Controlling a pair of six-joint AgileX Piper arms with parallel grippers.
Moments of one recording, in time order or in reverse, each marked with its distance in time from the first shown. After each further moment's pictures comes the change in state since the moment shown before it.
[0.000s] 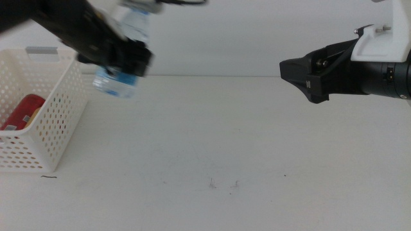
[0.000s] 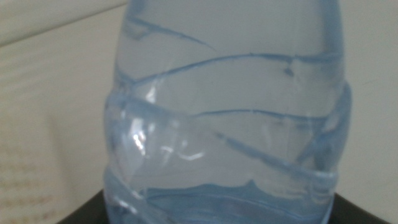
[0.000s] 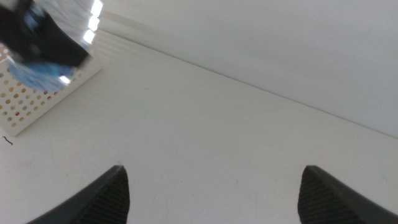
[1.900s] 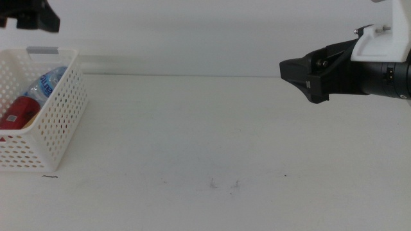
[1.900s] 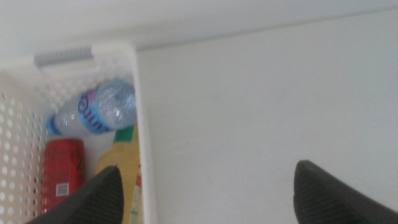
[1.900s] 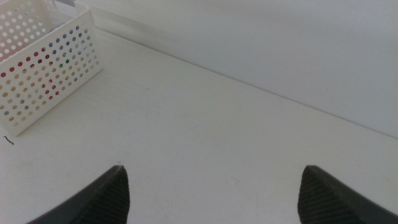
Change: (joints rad) left arm 0.316 -0.290 -0.024 -0.168 0.188 0.160; right arm 0.000 0.000 0.000 0.000 -0.002 0.000
